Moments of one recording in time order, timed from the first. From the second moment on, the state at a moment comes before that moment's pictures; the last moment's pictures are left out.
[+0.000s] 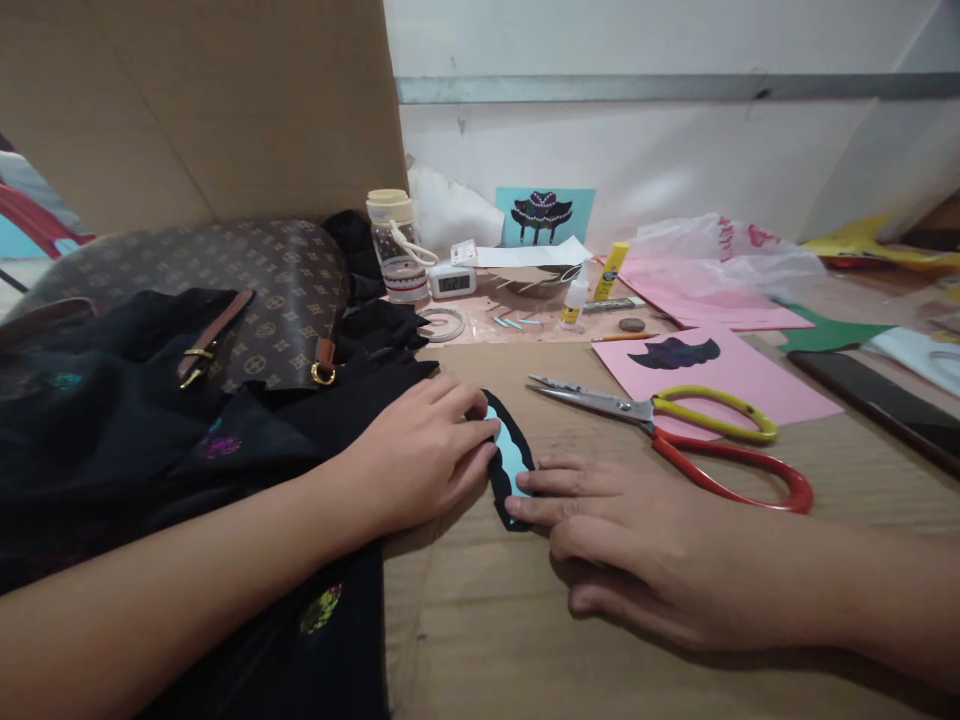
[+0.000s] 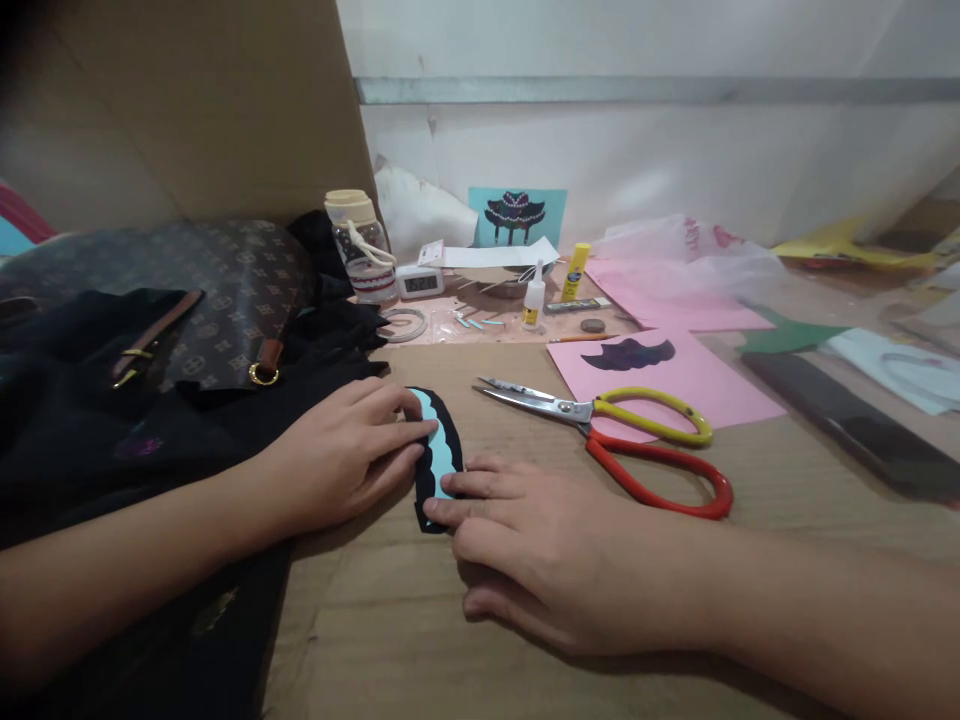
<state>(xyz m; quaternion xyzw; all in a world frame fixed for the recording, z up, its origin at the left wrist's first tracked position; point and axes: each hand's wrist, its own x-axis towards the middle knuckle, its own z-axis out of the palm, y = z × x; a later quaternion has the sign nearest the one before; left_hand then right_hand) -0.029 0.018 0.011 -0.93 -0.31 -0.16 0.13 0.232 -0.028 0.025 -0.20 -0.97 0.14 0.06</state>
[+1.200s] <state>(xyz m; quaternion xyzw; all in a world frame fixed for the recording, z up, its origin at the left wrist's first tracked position) -0.035 0.031 0.007 -0.92 -0.31 -0.19 0.12 0.230 -0.026 0.029 -0.20 -0.96 0.17 0.04</state>
